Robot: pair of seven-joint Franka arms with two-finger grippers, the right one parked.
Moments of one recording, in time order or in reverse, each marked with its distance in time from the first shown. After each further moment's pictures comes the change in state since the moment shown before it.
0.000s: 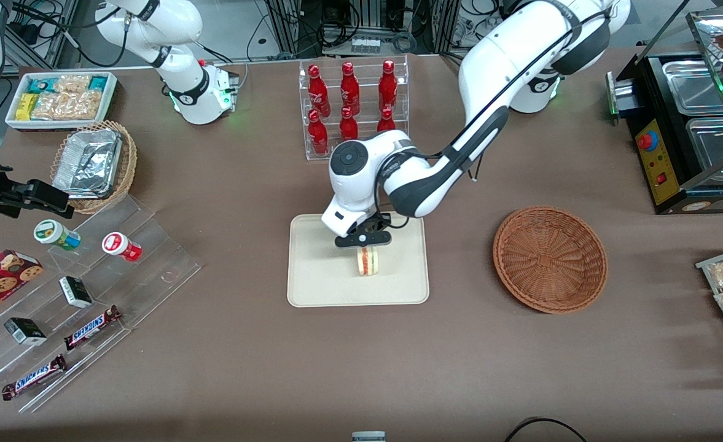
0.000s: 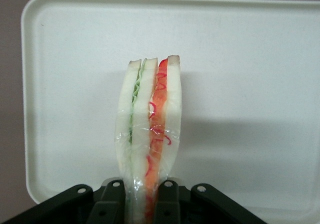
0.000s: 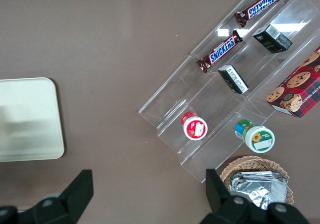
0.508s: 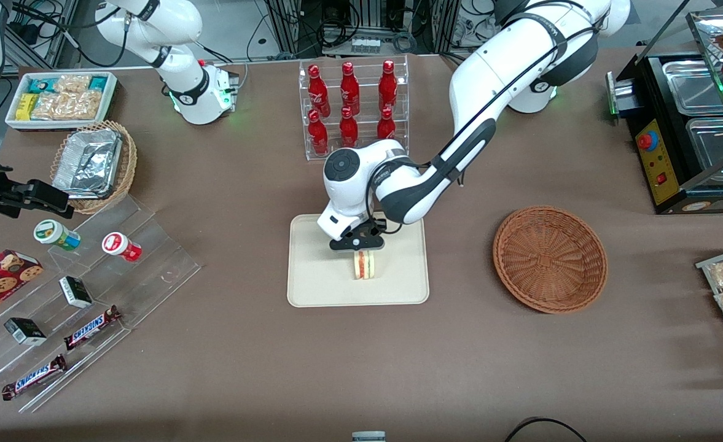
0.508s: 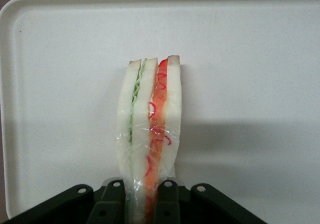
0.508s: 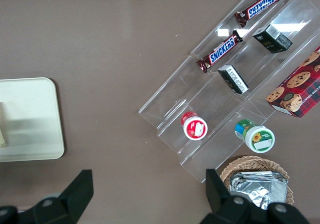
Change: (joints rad) arm -0.012 0.063 0.000 0.035 0.068 0.025 -0.004
